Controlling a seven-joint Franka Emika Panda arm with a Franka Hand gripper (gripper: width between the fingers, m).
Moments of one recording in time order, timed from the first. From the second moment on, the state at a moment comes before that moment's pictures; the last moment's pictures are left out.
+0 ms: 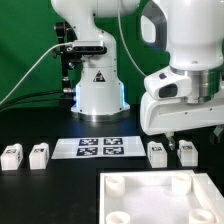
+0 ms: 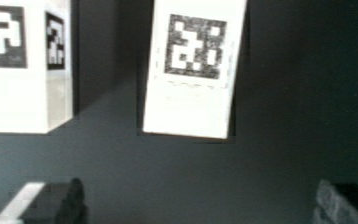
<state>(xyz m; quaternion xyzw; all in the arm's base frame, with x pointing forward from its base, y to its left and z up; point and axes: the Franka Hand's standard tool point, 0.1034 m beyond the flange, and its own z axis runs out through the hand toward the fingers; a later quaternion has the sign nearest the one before) 0.426 0.172 0.046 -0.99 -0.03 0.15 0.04</state>
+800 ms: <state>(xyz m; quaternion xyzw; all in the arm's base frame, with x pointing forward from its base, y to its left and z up) 0.421 0.179 0.040 -0.93 -0.04 0.36 0.02</state>
